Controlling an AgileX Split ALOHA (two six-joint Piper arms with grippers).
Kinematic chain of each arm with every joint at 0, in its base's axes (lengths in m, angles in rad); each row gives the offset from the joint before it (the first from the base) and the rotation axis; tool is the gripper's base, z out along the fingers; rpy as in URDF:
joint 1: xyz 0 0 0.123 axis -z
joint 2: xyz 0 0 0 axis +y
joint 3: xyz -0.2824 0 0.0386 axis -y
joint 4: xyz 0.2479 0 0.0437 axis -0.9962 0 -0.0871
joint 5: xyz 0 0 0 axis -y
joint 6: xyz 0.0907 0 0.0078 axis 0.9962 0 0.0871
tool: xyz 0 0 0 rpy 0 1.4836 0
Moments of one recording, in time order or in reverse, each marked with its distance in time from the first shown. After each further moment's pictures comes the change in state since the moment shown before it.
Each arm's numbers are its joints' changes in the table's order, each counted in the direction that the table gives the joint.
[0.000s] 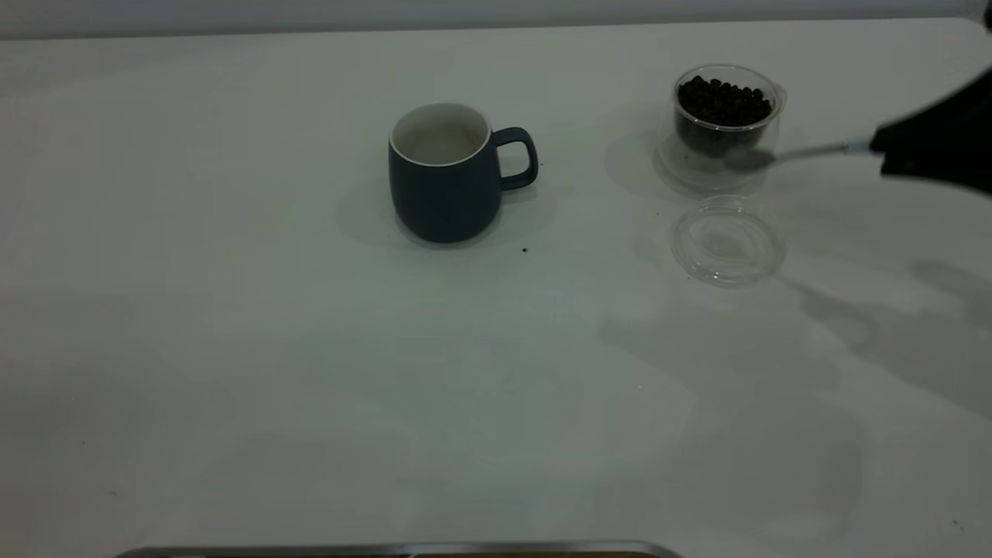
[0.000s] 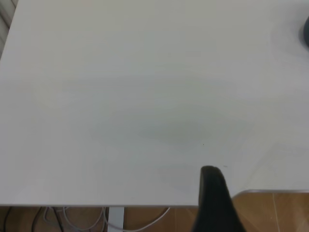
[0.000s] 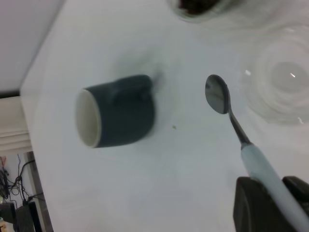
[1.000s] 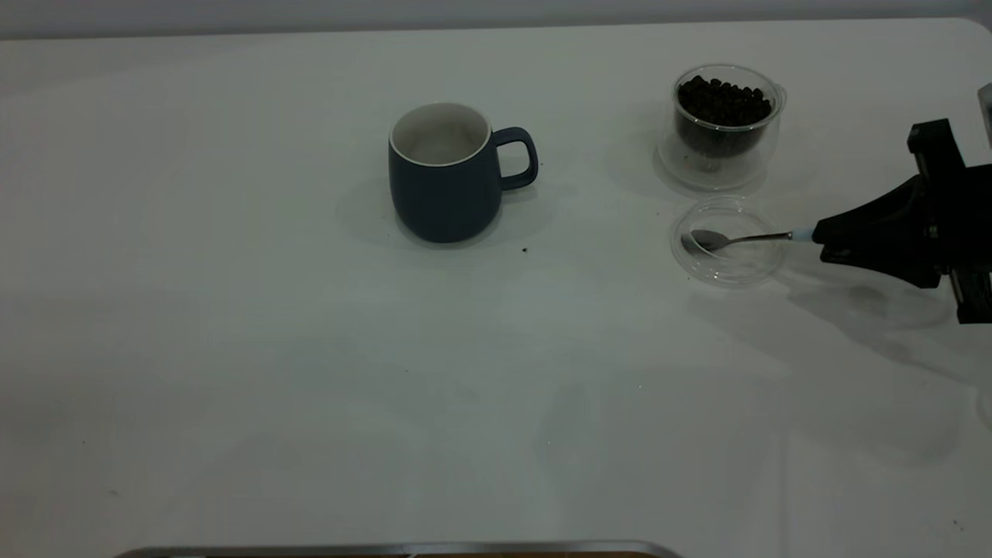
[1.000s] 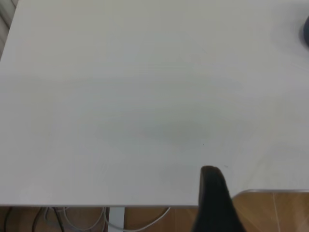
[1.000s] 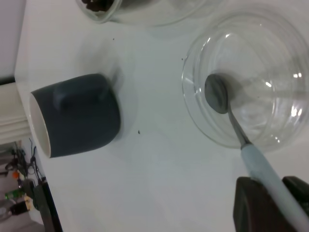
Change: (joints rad) left arm 0.000 0.000 0.000 0.000 0.000 0.003; right arm 0.019 0.418 0.226 -0.002 -0.125 -0.119
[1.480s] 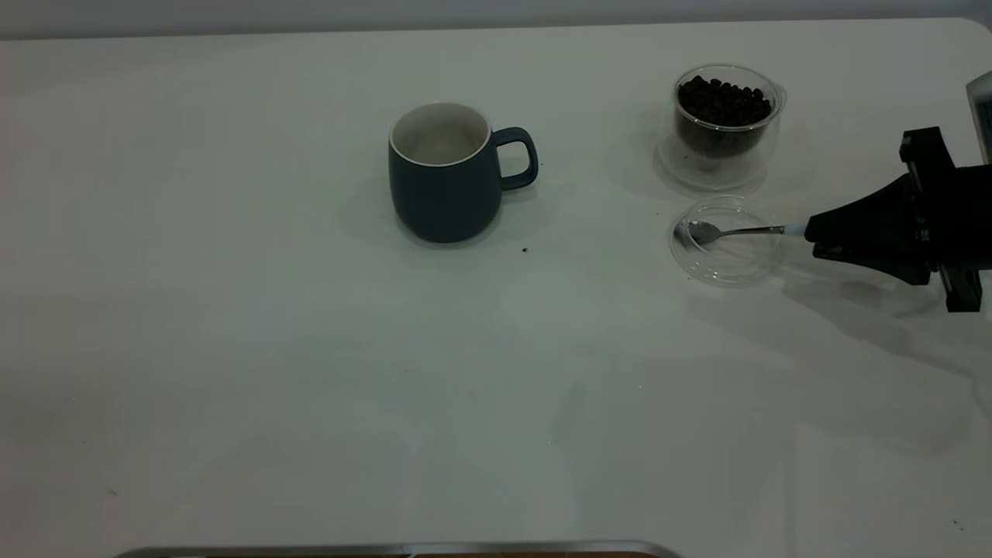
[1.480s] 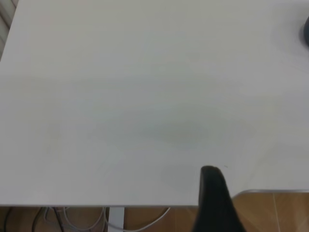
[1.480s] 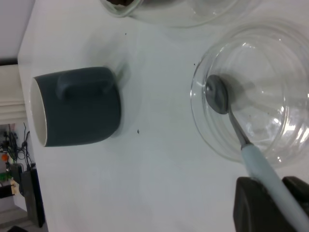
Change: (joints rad) left arm 0.000 0.000 0.000 0.000 0.000 0.000; right arm 0.000 0.029 0.034 0.000 -0.025 -0.115
